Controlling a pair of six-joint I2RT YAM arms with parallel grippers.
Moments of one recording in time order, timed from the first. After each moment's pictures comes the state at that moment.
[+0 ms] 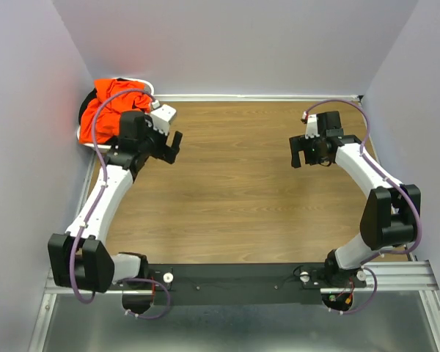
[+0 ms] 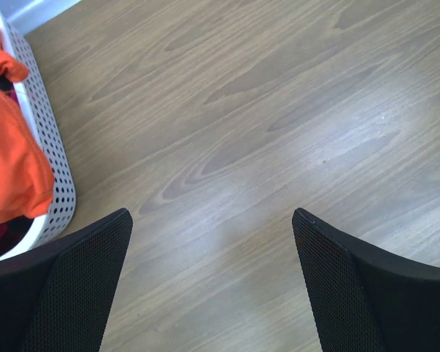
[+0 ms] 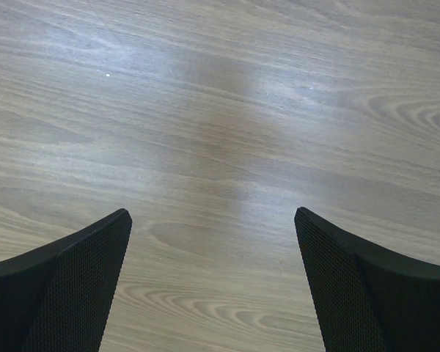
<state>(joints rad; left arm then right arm) -0.18 1.24 1.06 -0.36 0.23 0.27 0.12 1.58 1.17 -0.55 -0.10 -0.10</state>
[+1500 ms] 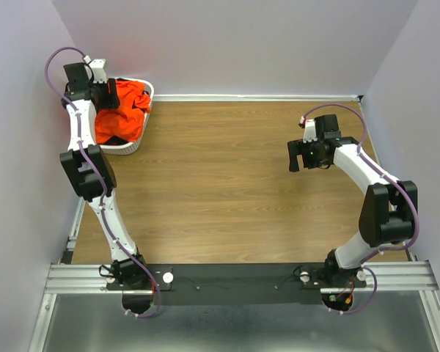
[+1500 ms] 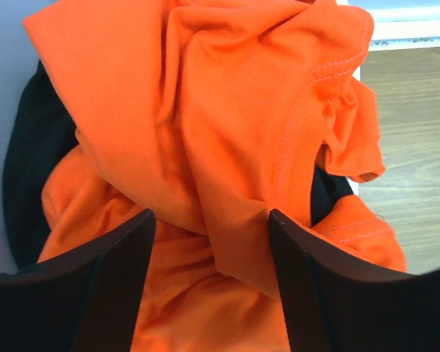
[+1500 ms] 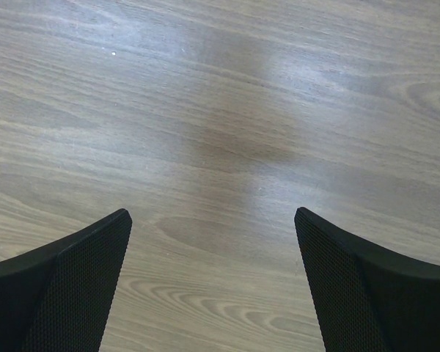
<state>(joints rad) 0.32 2.26 2.22 -0.60 0.33 0.19 0.12 1.60 1.14 -0.55 -0.15 -0.11</state>
